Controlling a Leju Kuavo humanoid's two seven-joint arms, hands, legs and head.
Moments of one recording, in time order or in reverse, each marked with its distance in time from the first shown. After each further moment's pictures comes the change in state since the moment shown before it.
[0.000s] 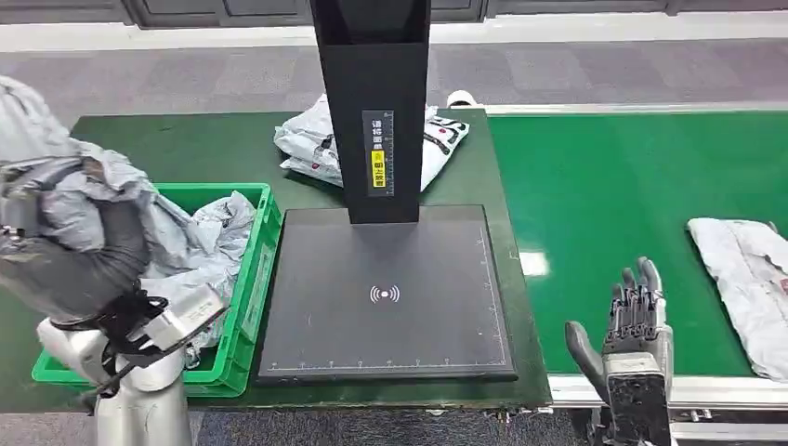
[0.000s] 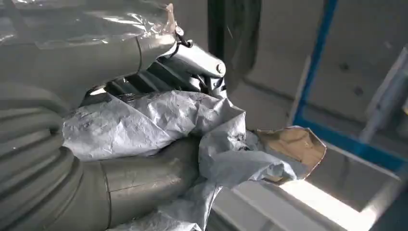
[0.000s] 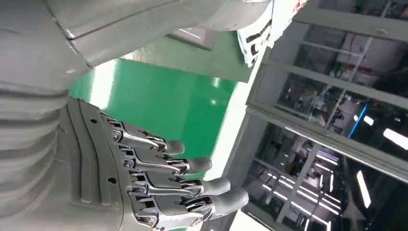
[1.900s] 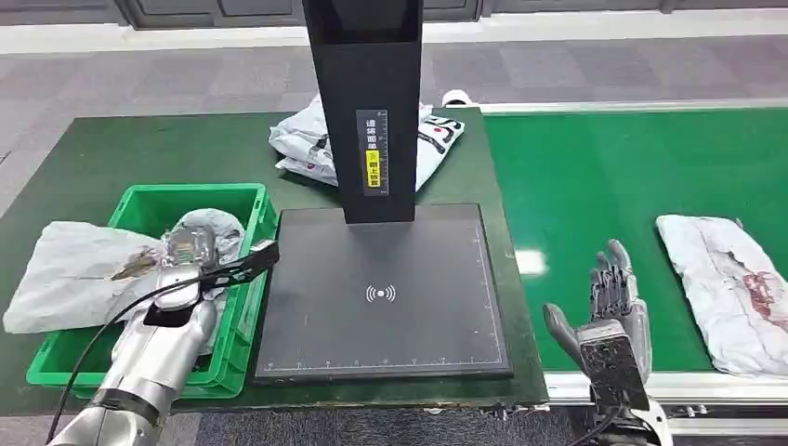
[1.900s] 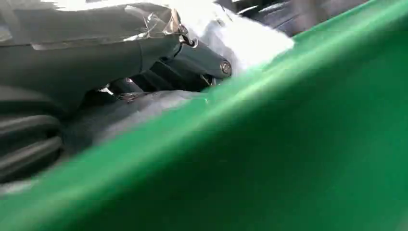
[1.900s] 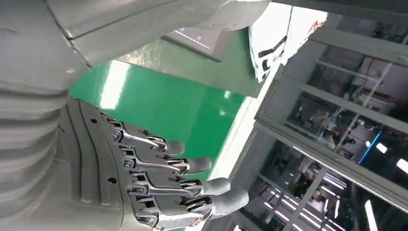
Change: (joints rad) left arm -0.280 0.369 -0.080 1.104 -0.431 -0.692 1.017; right arm -0.095 0.064 -0.062 0.042 0.082 0.194 0.044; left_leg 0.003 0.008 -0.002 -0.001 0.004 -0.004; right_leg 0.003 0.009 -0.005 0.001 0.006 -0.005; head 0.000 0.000
